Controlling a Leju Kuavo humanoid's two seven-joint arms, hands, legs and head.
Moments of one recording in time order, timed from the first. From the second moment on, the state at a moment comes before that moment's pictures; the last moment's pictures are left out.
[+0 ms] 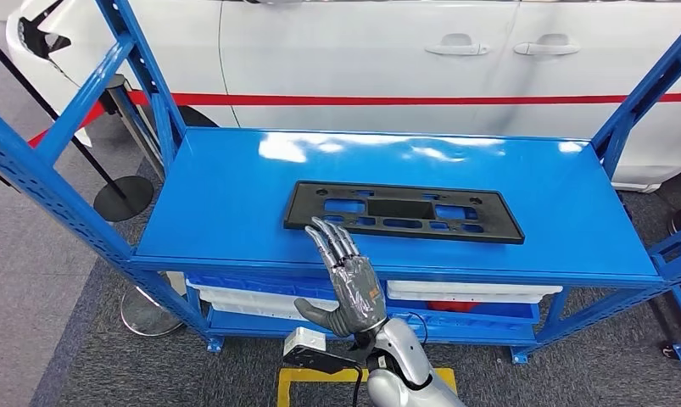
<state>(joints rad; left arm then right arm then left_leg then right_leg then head) -0.11 -0.20 1.23 -0.21 -1.13 0.11 -0.11 -0.26 0.08 0.71 -1.18 0.96 -0.63 -0.29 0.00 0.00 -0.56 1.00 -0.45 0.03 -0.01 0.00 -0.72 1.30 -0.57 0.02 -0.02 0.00</state>
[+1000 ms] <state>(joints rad) -0.11 -0.21 1.21 -0.20 -1.15 0.10 -0.10 -0.42 0.08 0.58 -0.98 1.38 -0.70 -0.16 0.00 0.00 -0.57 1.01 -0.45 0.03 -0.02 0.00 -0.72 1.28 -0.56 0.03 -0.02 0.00</state>
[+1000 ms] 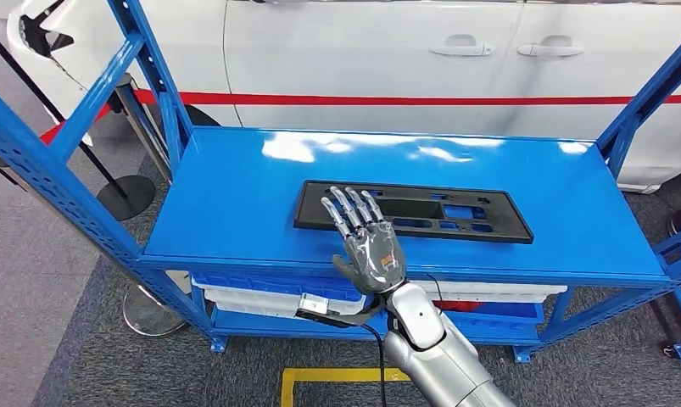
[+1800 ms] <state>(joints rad) -0.10 -0.21 1.21 -0.20 -1.12 0.09 -0.12 -0.82 0.05 0.71 -0.48 1.23 -0.59 -0.20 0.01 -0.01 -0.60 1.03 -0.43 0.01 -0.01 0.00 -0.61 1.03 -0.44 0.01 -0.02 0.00</state>
